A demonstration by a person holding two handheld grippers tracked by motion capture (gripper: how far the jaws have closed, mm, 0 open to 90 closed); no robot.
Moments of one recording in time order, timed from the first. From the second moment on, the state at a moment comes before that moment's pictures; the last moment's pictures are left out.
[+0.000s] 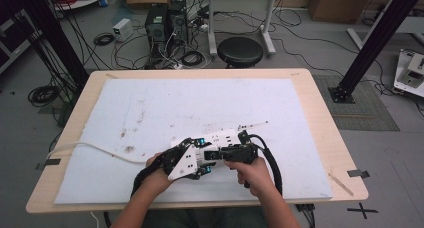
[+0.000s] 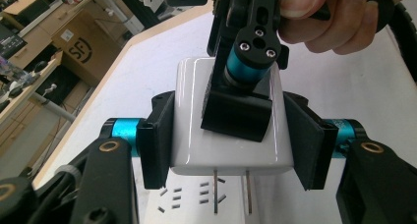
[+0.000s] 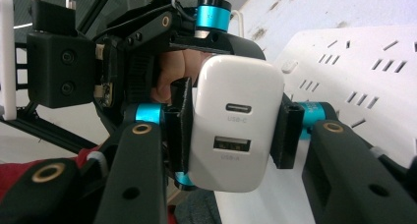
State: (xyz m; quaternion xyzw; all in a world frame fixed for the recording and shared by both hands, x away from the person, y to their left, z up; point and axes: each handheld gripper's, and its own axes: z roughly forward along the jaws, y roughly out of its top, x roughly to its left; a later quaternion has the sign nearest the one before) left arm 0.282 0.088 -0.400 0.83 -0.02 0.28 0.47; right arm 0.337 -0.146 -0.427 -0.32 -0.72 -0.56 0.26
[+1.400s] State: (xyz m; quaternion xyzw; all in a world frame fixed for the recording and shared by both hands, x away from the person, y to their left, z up) left arm 0.308 0.206 -0.364 0.81 0.19 0.28 0.47; right arm 0.359 -0.150 -0.370 -0.16 -0.88 -0.44 -0.11
